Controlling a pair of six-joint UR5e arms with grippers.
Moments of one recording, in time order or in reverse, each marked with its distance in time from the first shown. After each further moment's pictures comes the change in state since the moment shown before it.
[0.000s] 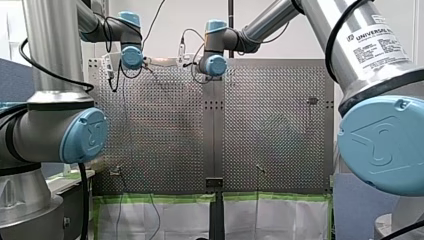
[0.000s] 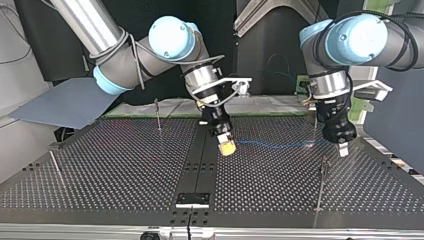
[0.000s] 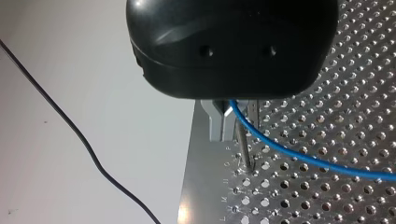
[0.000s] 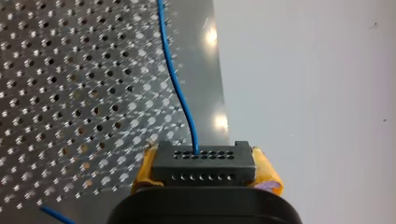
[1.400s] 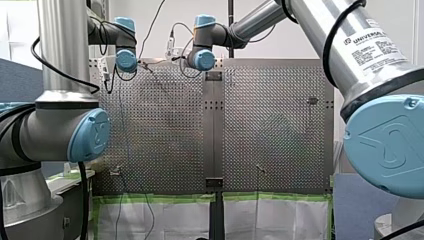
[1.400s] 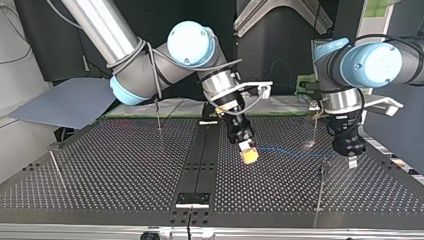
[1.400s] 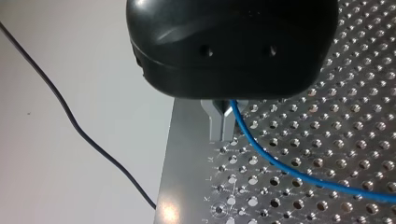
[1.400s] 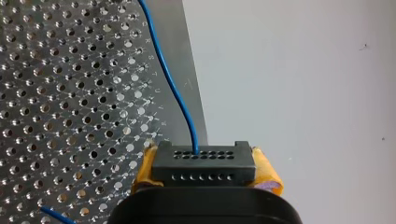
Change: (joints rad) left arm 0.100 -0.062 0.055 -0.022 0.109 -0.004; right arm 0.051 0.080 -0.172 0.076 0.003 0.027
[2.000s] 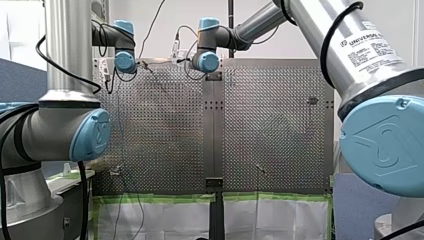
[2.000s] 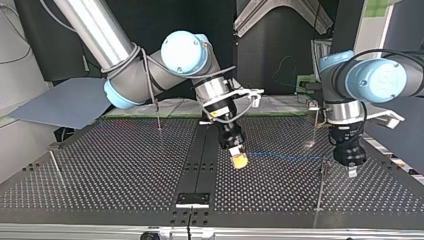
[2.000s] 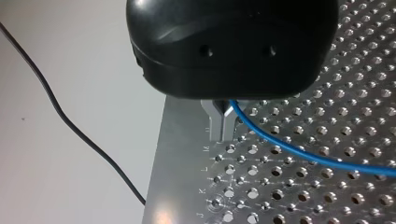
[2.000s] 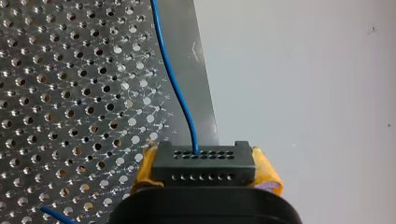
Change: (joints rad) left arm 0.036 -0.053 0.053 -0.002 0.077 -0.005; right arm -0.032 0.006 0.000 0.002 0.000 0.009
